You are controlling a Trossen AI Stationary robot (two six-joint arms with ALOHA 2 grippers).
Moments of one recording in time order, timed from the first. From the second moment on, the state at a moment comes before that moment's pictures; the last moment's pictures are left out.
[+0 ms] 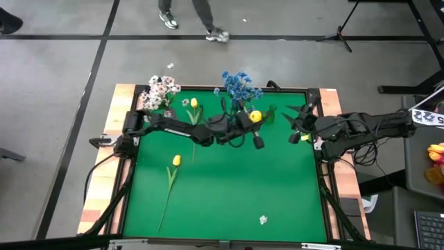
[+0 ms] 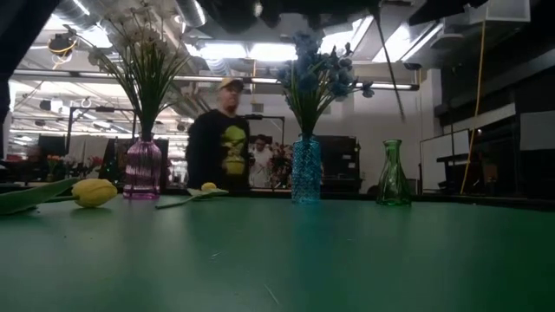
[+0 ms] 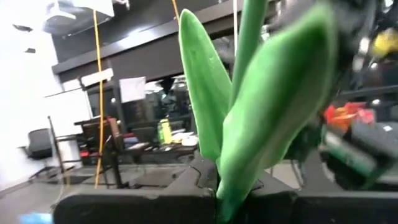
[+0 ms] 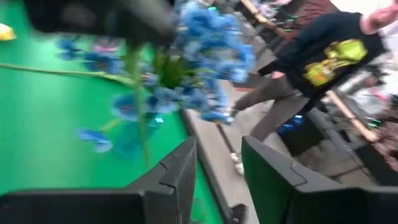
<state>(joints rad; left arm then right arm) 0.00 2.04 1.49 0.85 -0.40 0.30 0.22 0.81 0.98 -0.67 0.84 -0.21</state>
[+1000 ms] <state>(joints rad) 0.07 2.22 1.68 0.77 -0.53 0.32 0.22 0.66 0.99 -0.85 0.90 -0.10</state>
